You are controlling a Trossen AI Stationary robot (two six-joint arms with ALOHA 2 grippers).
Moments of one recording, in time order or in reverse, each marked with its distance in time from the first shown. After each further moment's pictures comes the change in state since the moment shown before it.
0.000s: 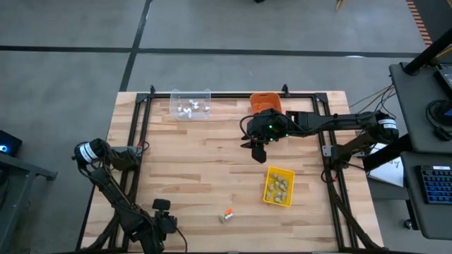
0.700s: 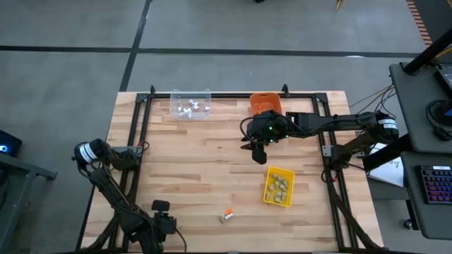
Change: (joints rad) left arm -0.012 0.001 -0.006 0.026 0.016 -0.026; right arm 0.015 0.000 0.000 0.000 0.000 -0.001
